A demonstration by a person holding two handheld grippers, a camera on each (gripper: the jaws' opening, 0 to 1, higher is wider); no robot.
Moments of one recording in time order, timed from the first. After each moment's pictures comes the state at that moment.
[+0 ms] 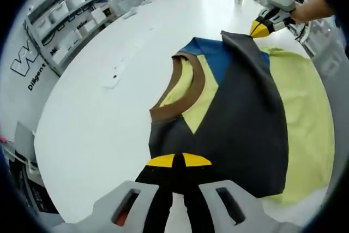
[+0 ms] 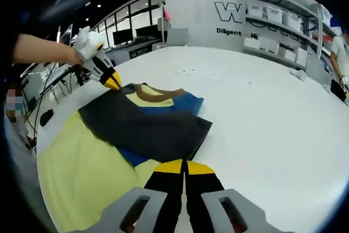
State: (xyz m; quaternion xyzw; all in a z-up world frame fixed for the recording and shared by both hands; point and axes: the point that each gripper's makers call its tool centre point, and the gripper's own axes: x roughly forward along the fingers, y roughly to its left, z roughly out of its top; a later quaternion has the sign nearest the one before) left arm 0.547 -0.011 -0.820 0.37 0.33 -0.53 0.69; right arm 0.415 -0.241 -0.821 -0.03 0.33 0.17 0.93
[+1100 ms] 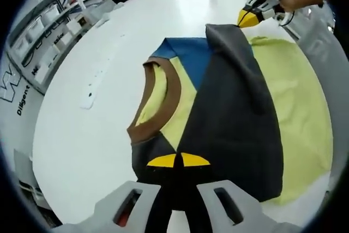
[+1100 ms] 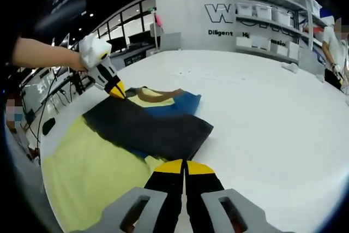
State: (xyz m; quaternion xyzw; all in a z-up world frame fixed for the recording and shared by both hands) left arm 0.541 -0.026 -0.827 0.41 0.31 -0.58 0.64; right arm 0.397 -0.241 -0.815 0.01 0.32 0.14 0.94
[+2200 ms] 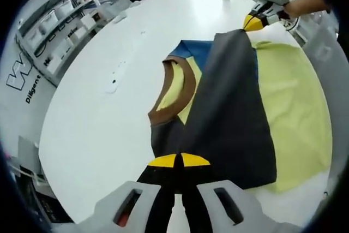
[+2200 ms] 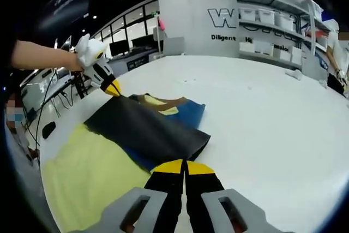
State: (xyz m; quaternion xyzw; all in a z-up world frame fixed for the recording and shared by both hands) left arm 0.566 0.014 -0.817 0.41 0.32 -0.53 0.67; right arm 0.421 -0.222 -0.812 0.00 0.31 0.15 0.94
